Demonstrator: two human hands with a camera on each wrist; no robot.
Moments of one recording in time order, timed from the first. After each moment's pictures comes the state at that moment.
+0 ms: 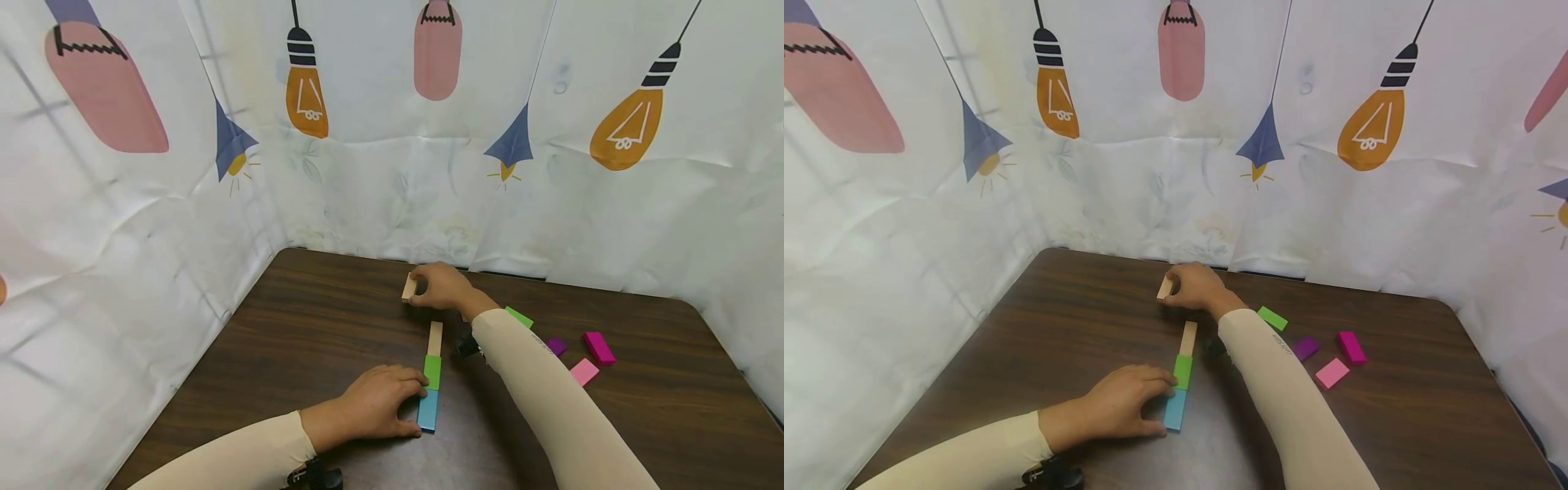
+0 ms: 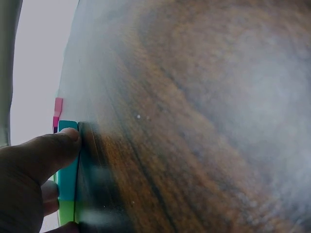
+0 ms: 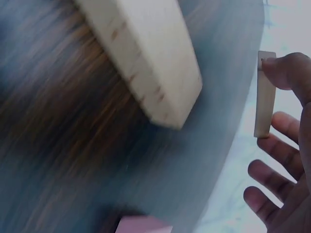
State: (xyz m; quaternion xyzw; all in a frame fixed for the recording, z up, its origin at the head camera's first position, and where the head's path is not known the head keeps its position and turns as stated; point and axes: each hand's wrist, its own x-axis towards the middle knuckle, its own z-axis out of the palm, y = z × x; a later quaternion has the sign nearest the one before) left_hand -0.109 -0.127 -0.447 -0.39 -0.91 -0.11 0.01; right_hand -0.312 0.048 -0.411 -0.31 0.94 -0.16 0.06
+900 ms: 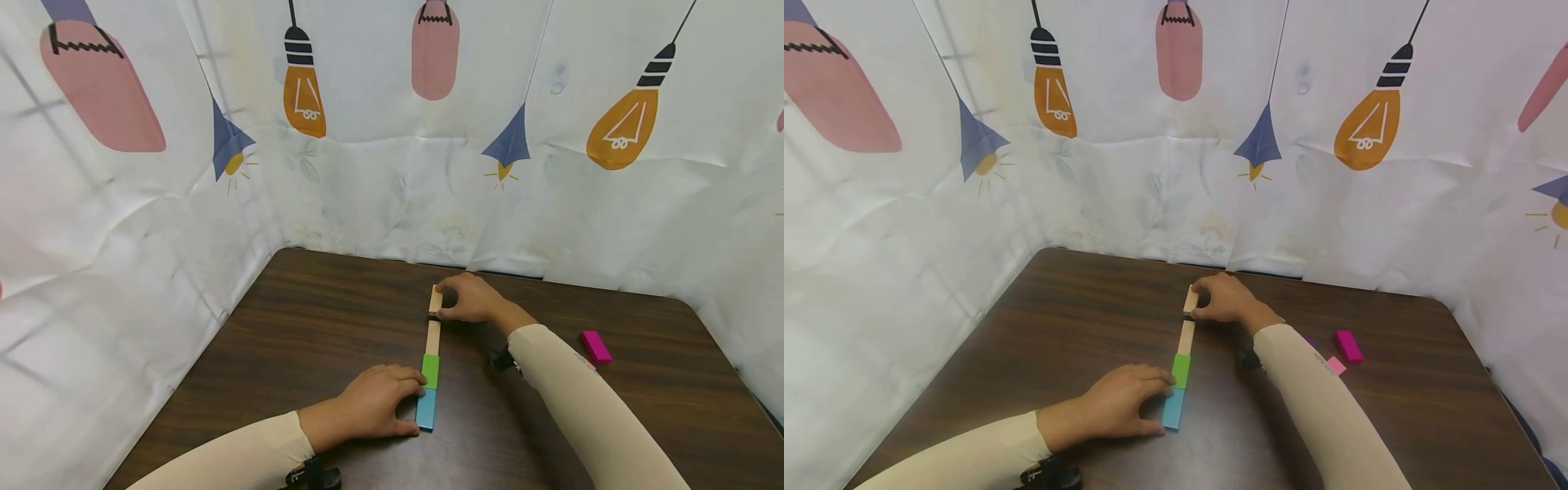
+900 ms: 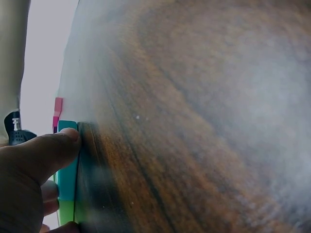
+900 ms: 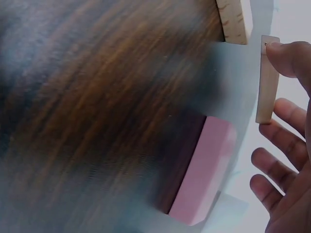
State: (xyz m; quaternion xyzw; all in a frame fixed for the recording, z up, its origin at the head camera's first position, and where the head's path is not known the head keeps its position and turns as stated) left_hand -0.109 -0.127 -0.448 -0.39 -0.91 -0.12 0.00; right_hand -0.298 0.110 -0.417 -0.30 0.94 -0.16 0.09
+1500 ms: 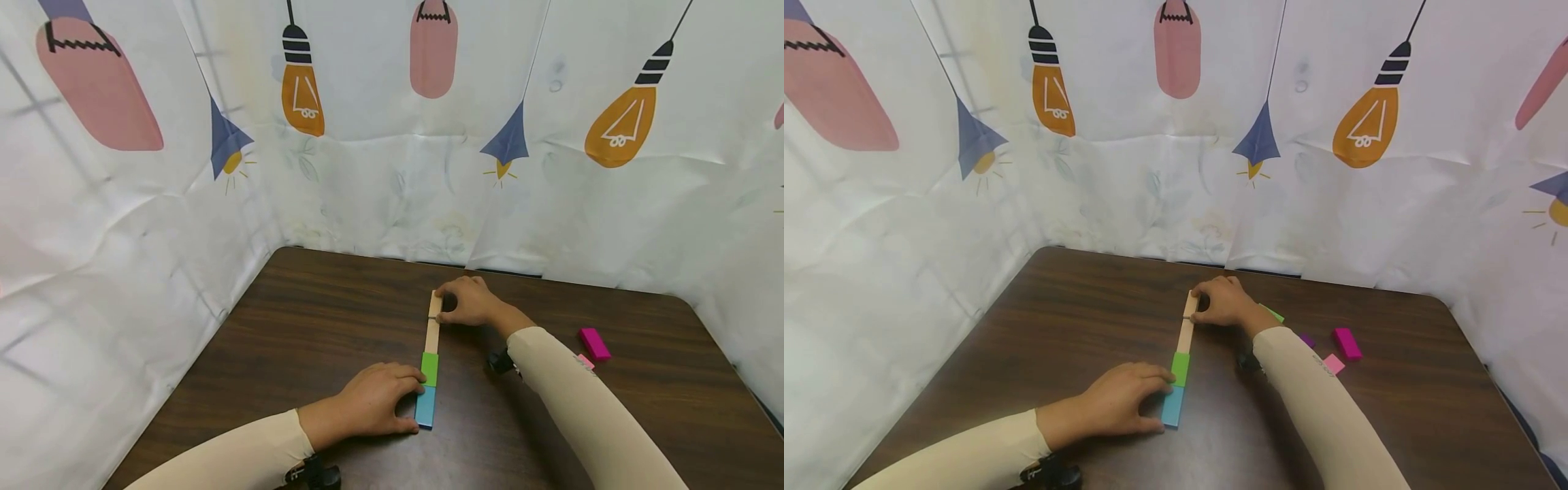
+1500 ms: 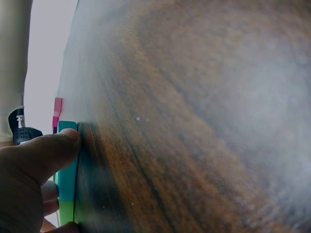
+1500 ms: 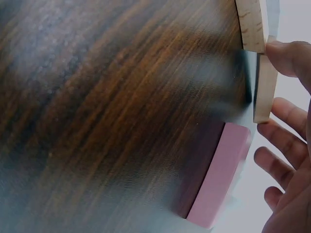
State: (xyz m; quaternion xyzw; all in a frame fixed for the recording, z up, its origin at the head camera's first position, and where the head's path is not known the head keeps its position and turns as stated) left_hand -0.110 -0.127 -0.448 -0.39 -0.91 -0.12 0.00; right_hand -0.296 0.112 -0.432 -0.31 0.94 -0.14 0.07
